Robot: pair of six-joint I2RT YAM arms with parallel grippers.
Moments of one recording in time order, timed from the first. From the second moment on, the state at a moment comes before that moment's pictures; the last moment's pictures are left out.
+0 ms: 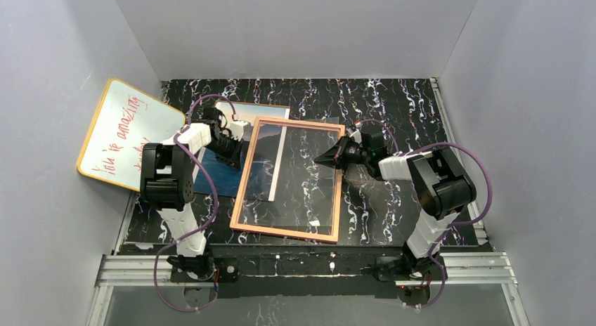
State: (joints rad) left arm -0.06 1.87 1.22 -0.71 0.43 0.42; right arm 0.39 1.77 0.75 0.51 -0.74 1.19
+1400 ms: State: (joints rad) left arm -0.08 1.86 1.22 -0.69 0.43 0.42; right arm 0.39 1.82 0.68 0.65 -0.74 1.27
